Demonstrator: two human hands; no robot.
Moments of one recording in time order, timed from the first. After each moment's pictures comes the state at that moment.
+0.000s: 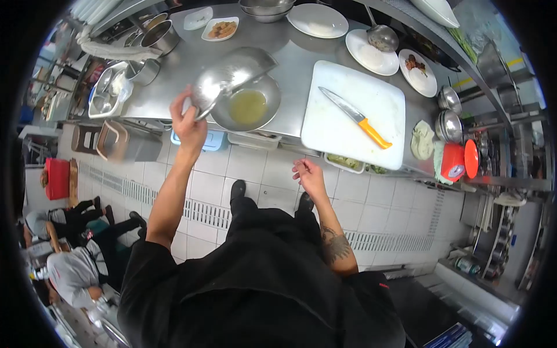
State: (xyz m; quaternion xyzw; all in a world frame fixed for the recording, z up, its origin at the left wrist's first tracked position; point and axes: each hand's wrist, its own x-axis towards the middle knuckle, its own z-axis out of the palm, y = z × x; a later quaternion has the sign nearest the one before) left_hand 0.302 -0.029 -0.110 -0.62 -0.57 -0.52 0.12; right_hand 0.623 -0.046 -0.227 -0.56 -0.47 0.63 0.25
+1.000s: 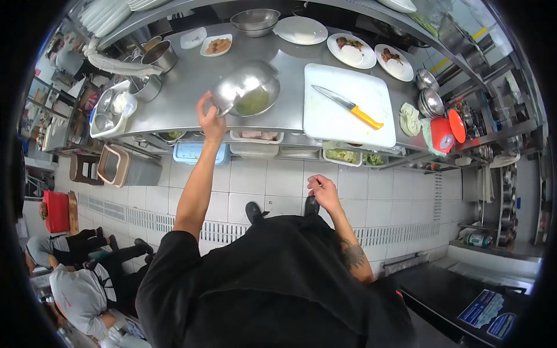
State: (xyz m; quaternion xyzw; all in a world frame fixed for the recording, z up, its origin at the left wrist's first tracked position) left_hand 0.272 -0.019 -0.193 -0.59 -0.54 -0.59 0.13; right_hand 0.649 -0.151 -0.210 -0.59 -0.51 0.58 0.22
